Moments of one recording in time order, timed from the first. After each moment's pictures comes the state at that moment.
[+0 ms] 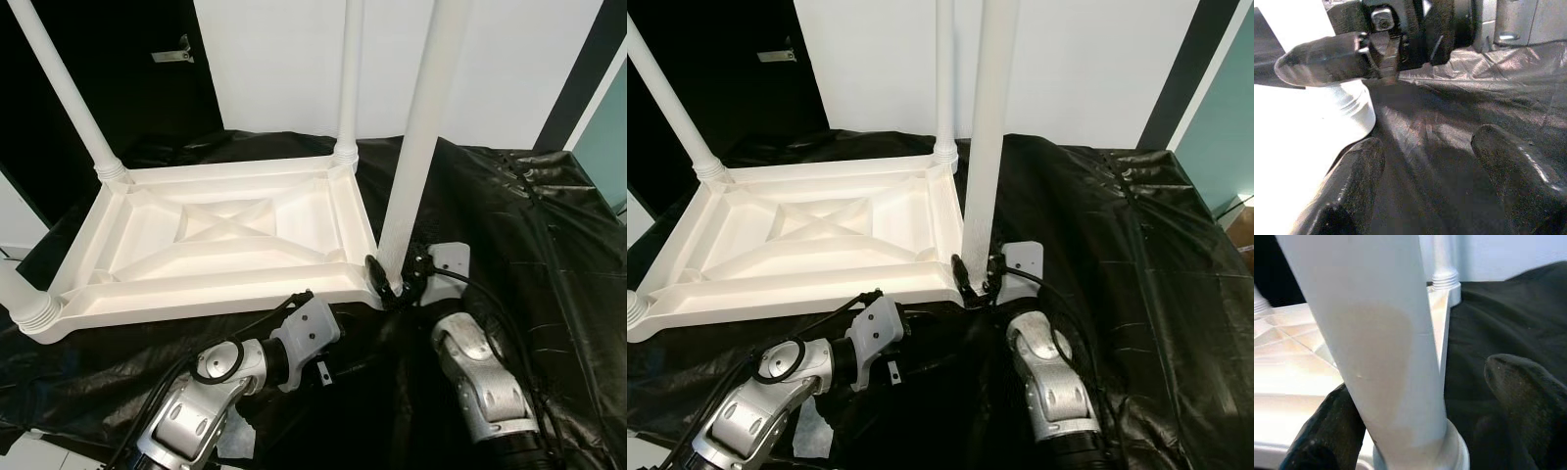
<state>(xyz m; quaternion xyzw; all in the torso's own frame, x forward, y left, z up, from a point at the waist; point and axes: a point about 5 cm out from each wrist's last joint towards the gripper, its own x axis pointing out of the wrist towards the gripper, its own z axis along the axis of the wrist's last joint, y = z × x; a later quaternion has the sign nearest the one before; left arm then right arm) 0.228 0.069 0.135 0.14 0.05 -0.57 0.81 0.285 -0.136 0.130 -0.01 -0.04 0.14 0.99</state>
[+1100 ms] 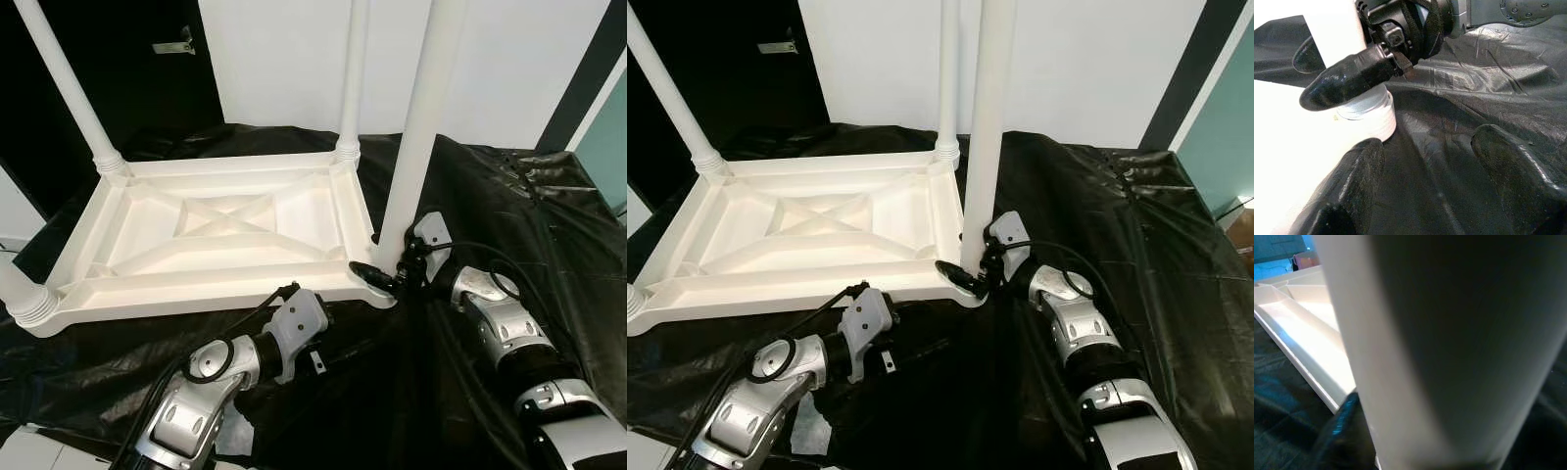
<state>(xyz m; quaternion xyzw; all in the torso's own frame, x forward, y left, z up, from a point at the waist) 0.235 0.077 0.136 0.12 0.02 -0.54 0.83 0.336 -0.142 0.135 -0.12 -0.01 0.42 0.90</state>
